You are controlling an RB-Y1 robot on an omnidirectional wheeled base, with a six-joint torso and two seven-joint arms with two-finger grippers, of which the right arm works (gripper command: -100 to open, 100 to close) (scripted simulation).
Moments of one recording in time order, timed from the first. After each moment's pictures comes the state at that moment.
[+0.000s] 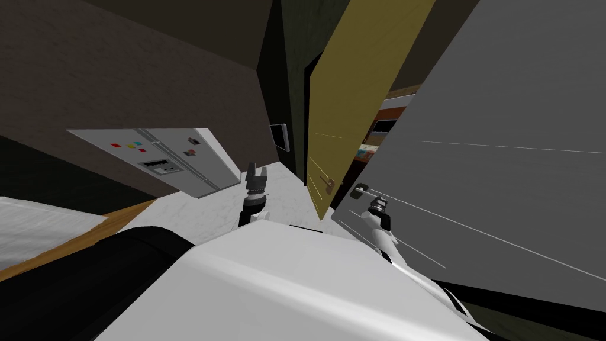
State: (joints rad) arm -0.22 -0.33 -0.45 -0.81 -0.58 -0.45 0.38
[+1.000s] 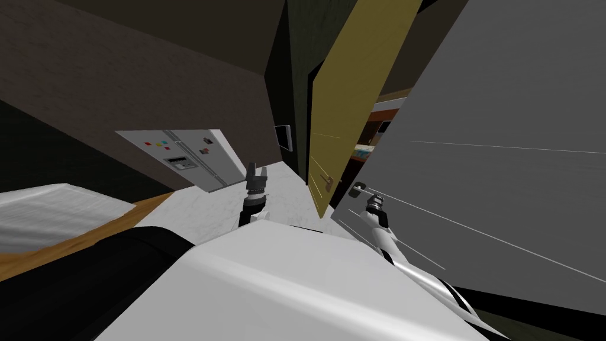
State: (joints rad) arm -0.24 -0.37 -0.36 -0.77 -0.54 -0.45 0.24
